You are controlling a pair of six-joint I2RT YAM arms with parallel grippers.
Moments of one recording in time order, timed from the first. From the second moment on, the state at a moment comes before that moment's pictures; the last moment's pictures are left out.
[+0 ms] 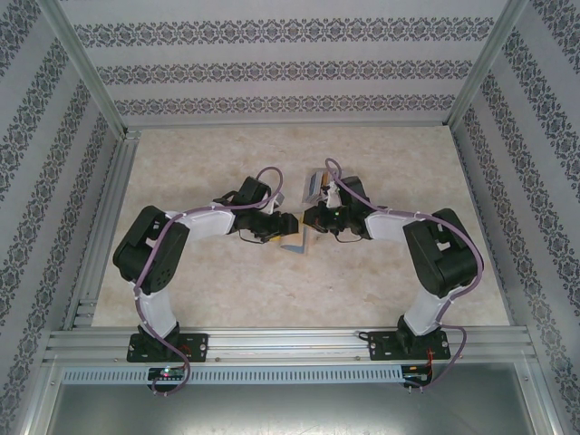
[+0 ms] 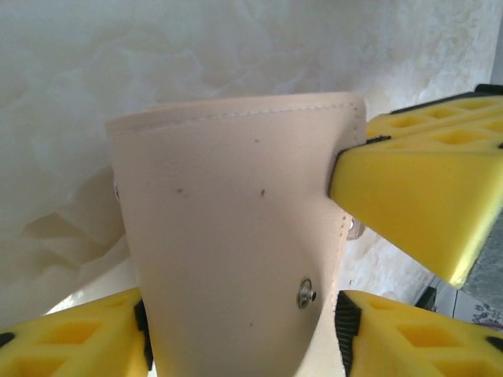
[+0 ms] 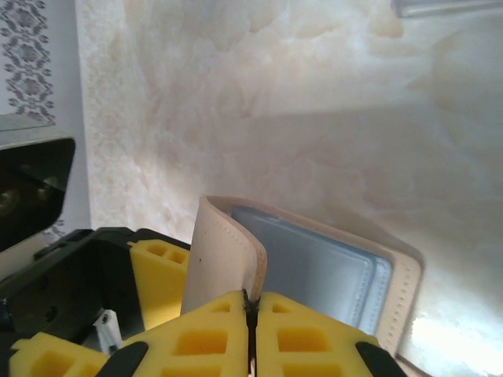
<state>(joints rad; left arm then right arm) -0.51 1.83 1.06 -0.20 0.59 -0.67 0.40 1.73 0.85 0.07 -0.64 0.77</state>
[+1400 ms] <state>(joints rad) -0.51 1.47 0.78 -0.02 0.52 -0.75 0.57 1.80 1.16 -0.32 -0.54 0.68</state>
